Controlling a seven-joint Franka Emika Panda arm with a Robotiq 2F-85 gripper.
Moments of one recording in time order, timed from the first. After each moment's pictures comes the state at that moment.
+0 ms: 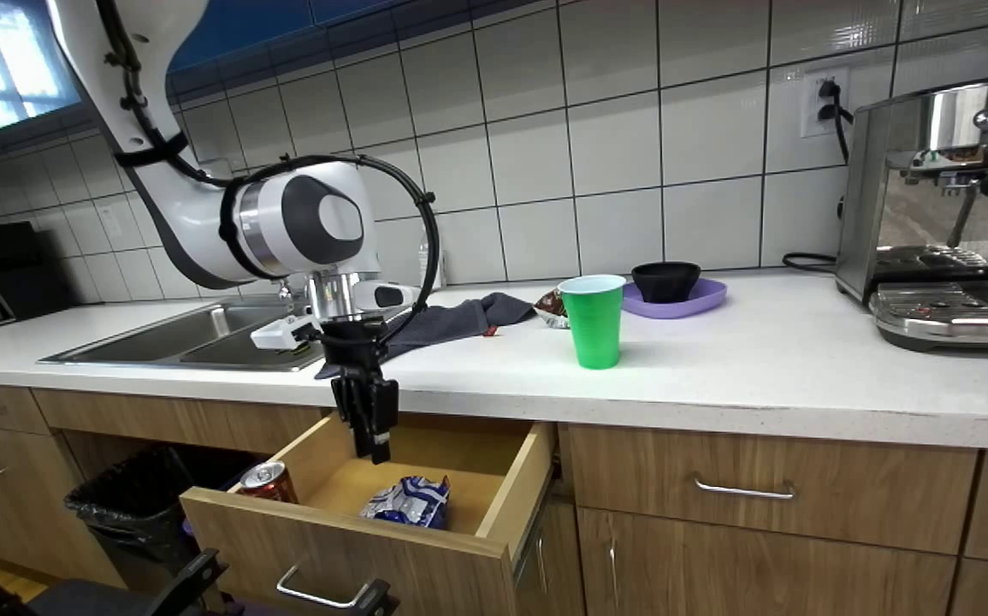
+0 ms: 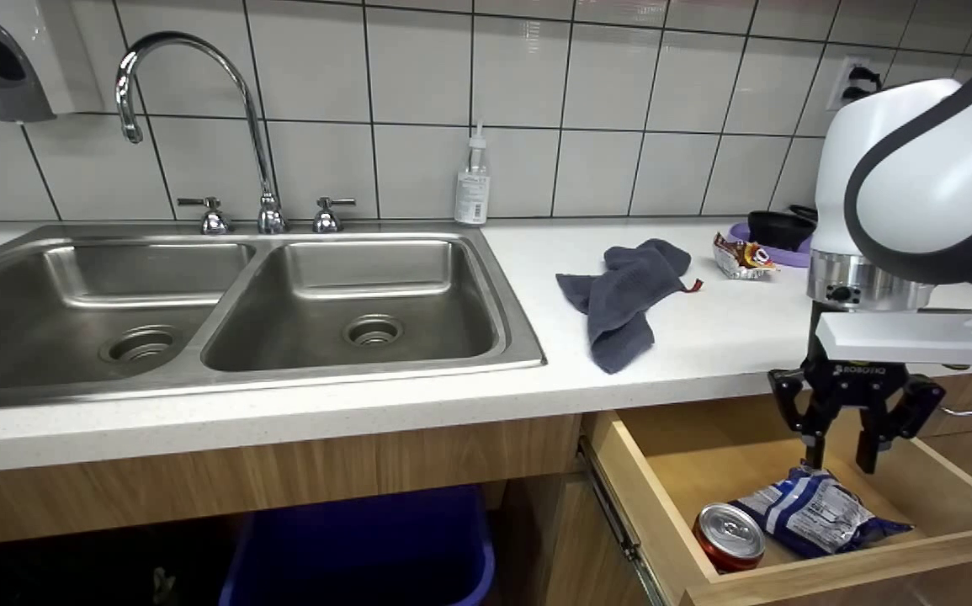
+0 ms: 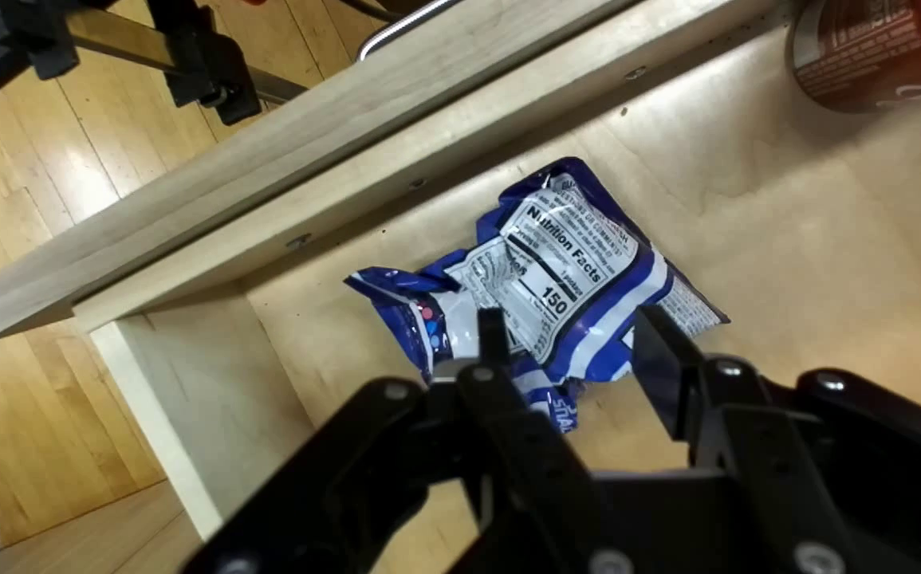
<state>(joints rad) 0.08 0.22 -0.06 -2.56 -0.12 2.54 0.56</state>
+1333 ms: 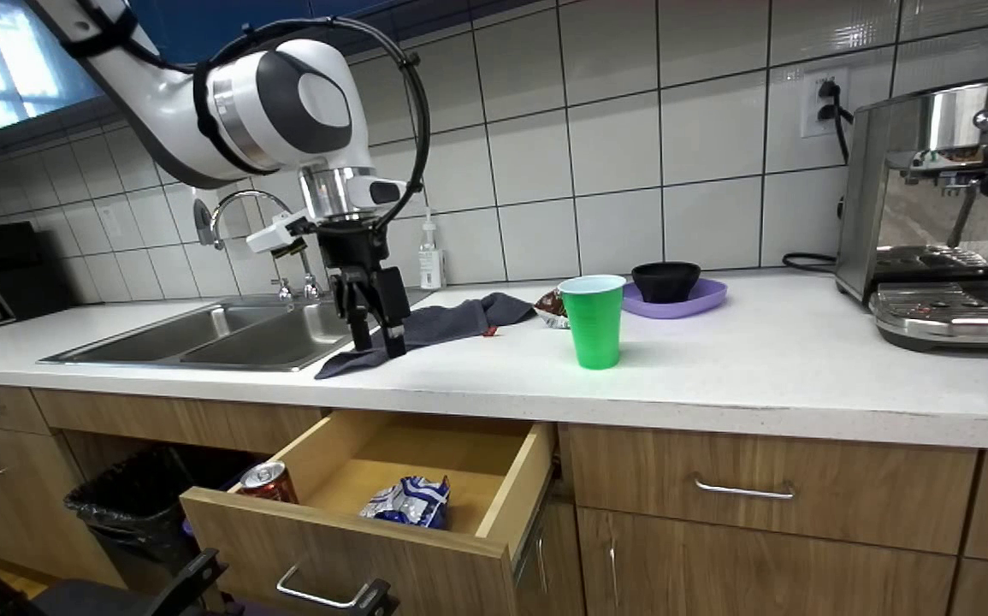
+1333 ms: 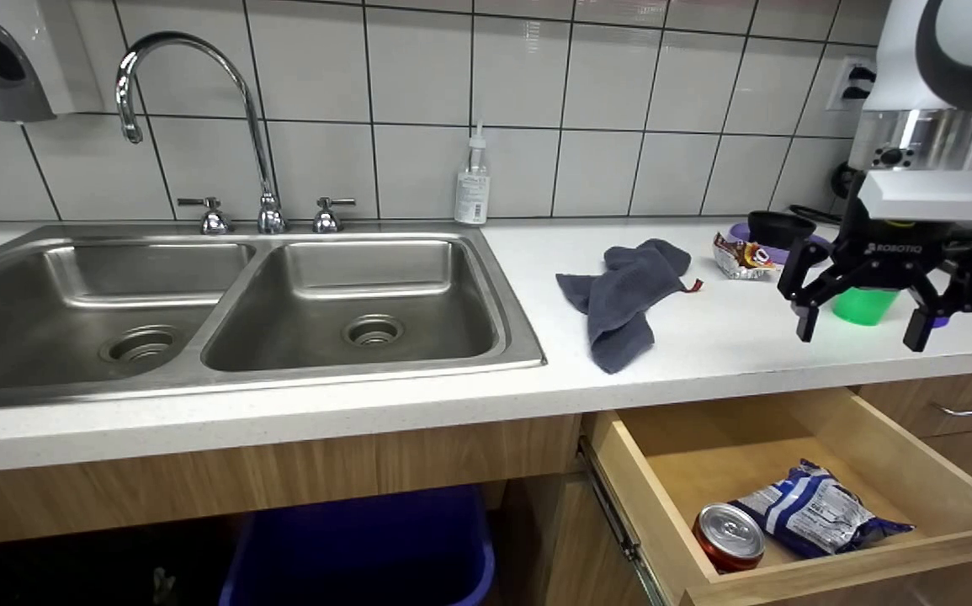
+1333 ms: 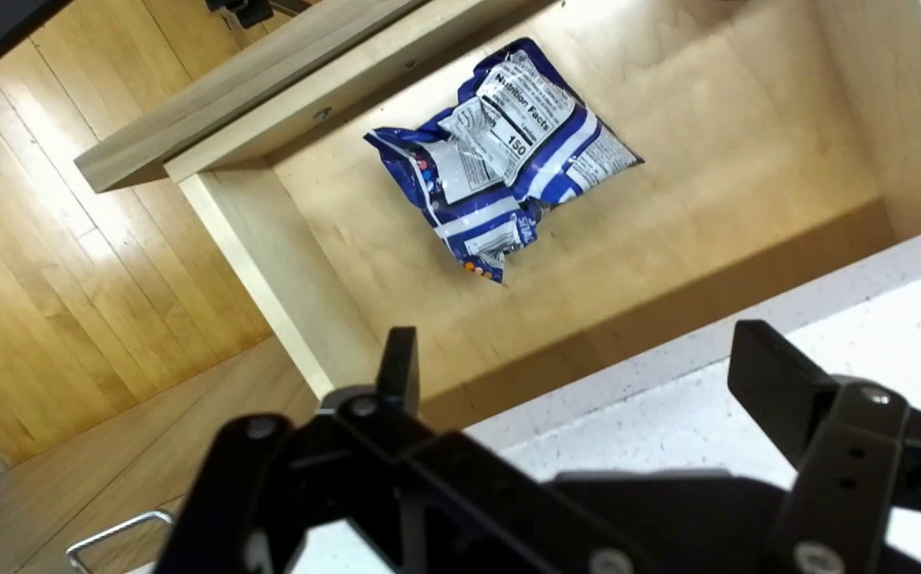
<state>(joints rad) 0.05 -0.05 -0.06 -2.53 -0.12 2.40 0.55</state>
